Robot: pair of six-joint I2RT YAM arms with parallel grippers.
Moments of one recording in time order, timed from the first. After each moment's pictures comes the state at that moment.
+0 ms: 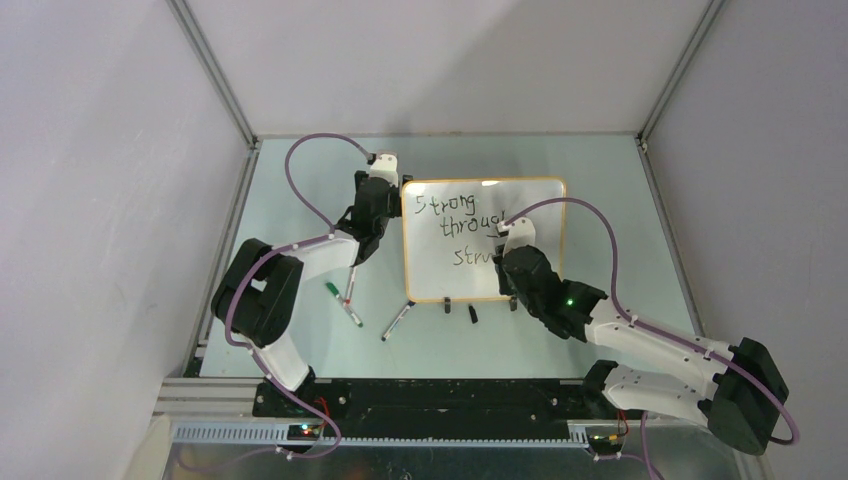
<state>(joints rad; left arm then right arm) -0.49 1.70 0.94 0.44 -0.33 -0.11 0.88 1.04 0.67 -0.20 0.49 0.30</state>
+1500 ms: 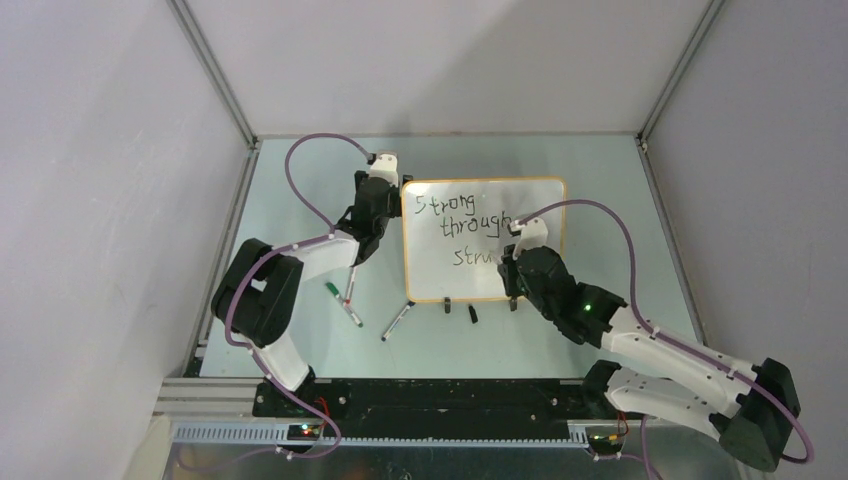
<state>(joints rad) -0.49 1.70 0.94 0.44 -0.33 -0.11 0.87 0.94 0.68 -0.28 0.43 0.33</state>
